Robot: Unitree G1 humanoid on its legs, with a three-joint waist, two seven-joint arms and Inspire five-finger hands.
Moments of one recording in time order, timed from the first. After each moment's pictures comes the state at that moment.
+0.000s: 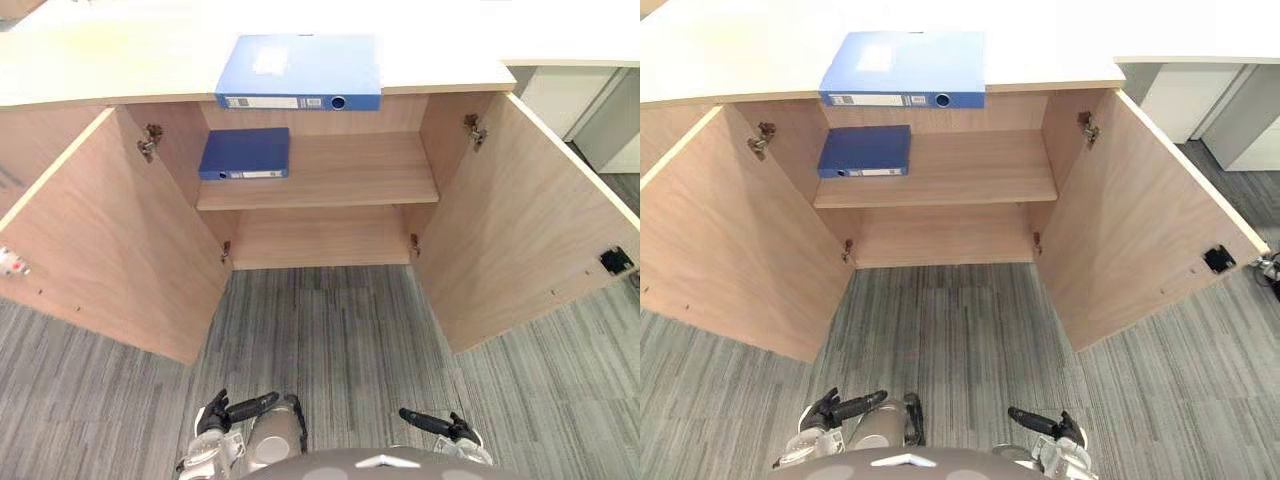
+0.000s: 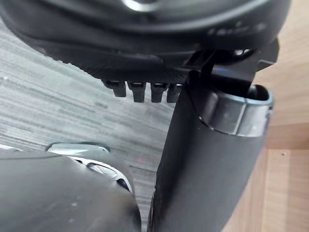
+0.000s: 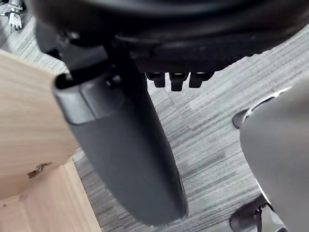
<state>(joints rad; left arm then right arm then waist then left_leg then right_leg) 0.08 0.07 0.33 1.01 -0.09 -0.04 0.06 0.08 0.03 -0.38 1.02 0.15 0.04 -0.13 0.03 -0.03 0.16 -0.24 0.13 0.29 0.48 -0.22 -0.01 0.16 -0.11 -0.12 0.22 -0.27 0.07</state>
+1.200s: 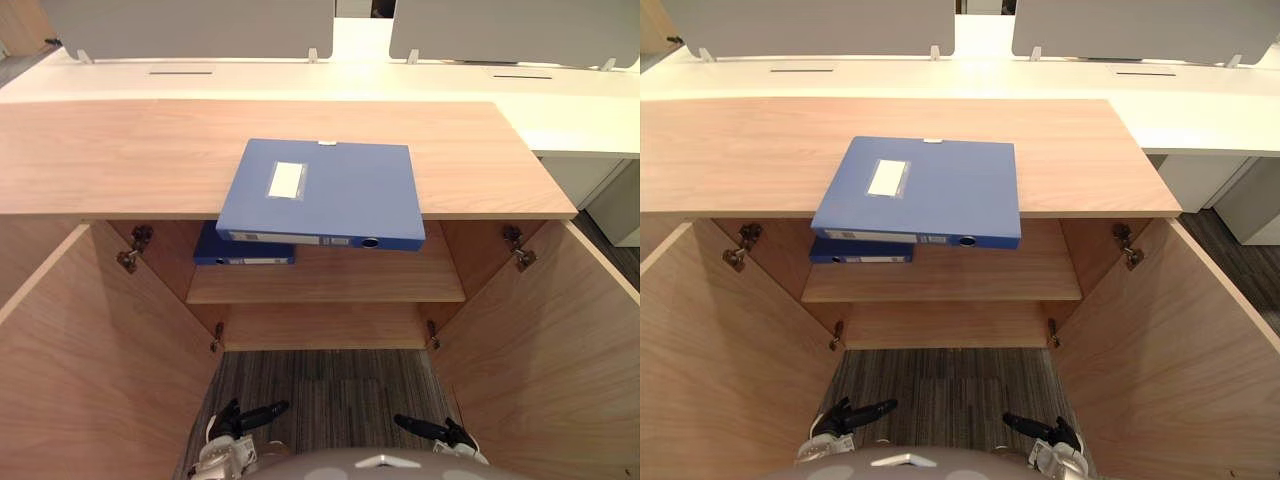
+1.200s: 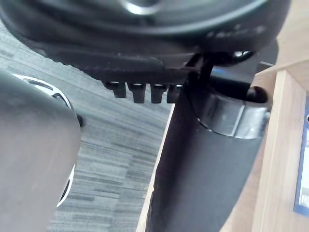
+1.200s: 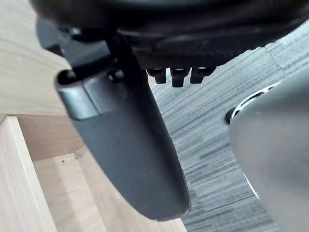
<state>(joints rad) 0.08 0.02 0.30 1.05 -0.04 -0.03 0.06 0.10 0.02 -0.38 1.02 0.14 0.04 -0.13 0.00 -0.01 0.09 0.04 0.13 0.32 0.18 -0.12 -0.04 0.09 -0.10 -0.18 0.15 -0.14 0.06</state>
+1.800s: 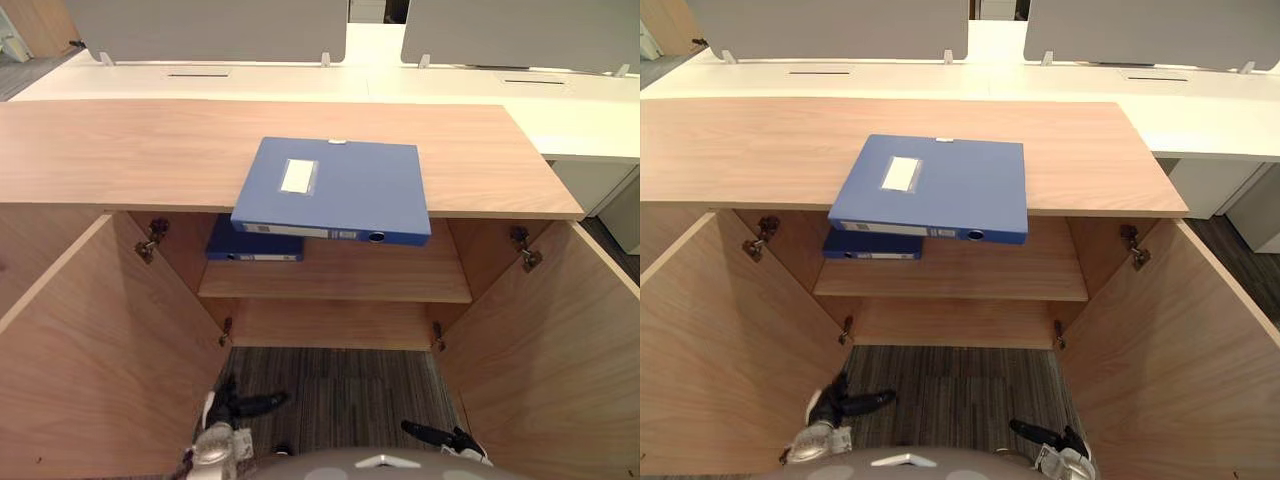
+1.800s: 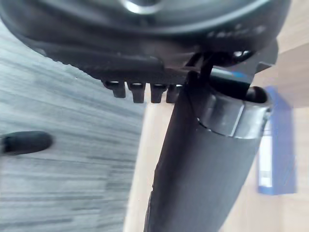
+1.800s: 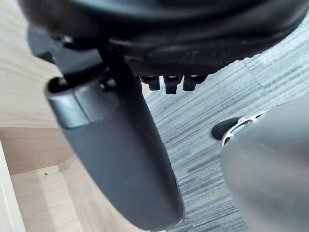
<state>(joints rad) 0.23 0.10 0.13 0.60 -0.03 -0.04 0.12 0.08 -0.01 -0.40 1.07 0.14 0.03 -0.14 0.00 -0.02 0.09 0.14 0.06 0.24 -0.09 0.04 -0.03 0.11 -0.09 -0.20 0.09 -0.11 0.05</state>
